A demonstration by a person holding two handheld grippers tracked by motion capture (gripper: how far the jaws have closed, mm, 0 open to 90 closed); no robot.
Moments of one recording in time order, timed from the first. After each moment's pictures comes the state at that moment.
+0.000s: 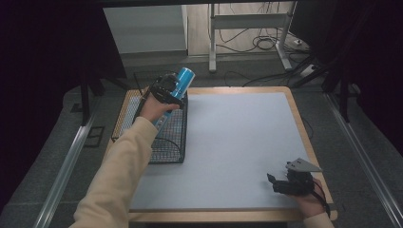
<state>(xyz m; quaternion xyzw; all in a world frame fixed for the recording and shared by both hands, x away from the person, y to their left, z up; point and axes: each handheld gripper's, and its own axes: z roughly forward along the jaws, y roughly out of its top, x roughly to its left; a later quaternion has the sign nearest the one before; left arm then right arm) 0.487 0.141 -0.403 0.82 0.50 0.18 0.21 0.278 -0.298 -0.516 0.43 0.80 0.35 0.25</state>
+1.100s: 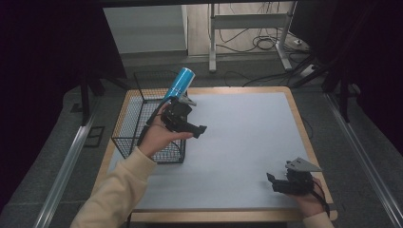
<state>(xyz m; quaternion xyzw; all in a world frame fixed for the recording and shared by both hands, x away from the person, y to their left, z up) 0.359 0.085 -0.369 0.86 0.35 0.14 0.35 0.278 -0.296 -0.514 0.42 0.80 0.35 0.25</state>
